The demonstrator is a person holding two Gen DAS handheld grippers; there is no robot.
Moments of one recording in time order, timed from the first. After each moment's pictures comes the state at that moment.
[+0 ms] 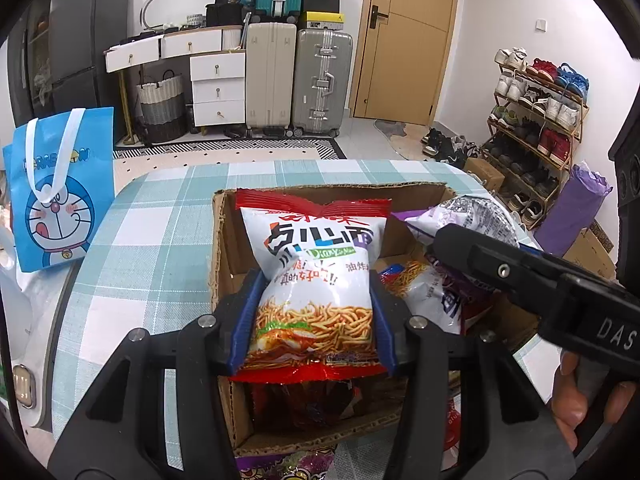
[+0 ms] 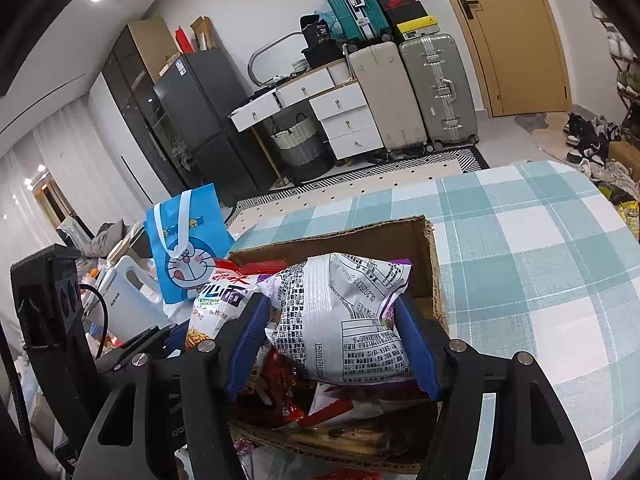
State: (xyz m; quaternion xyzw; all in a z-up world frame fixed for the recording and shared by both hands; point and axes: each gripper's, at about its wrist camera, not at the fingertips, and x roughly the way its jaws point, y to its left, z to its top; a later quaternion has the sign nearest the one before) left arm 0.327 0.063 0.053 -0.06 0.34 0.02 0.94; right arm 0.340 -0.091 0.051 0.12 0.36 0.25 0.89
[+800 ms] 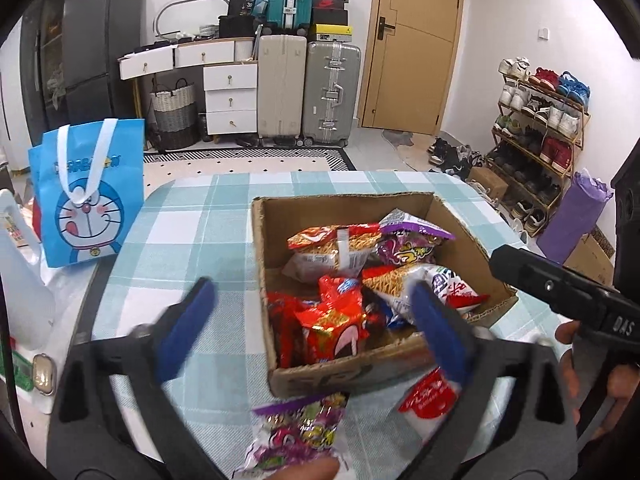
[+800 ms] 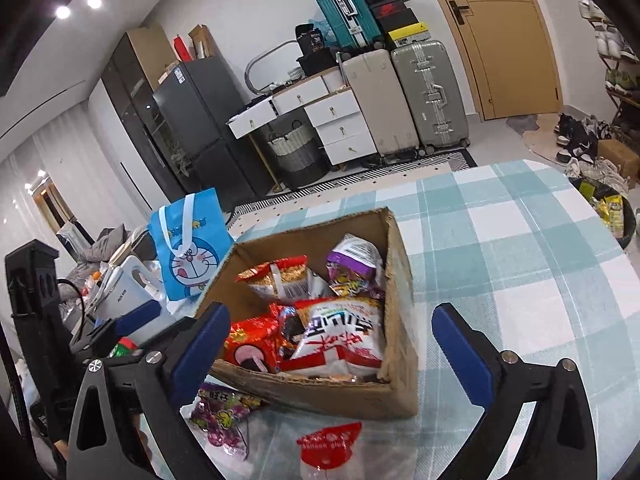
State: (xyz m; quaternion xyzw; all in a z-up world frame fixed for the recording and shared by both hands) left arm 0.267 0.072 0.087 -0.06 0.32 0.04 0.95; right arm 0.298 -0.131 0.060 0.13 0.35 0.23 0.90
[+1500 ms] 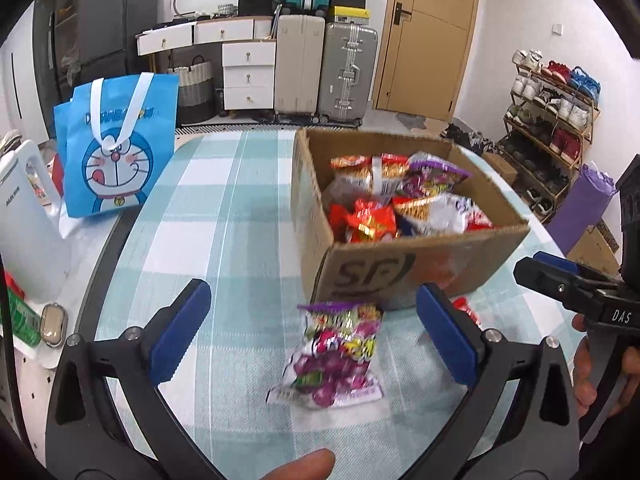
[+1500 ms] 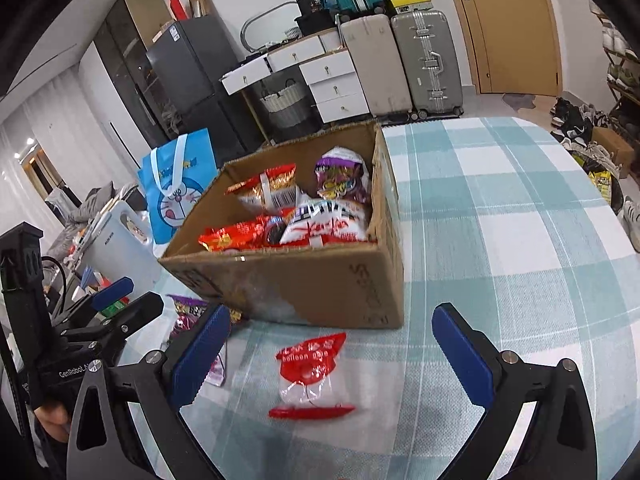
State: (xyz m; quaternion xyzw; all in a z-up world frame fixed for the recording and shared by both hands) left arm 0.200 0.091 0.055 -0.08 0.36 0.06 0.93; right arm 0.250 -0.129 0.024 0.08 0.42 0.23 0.88
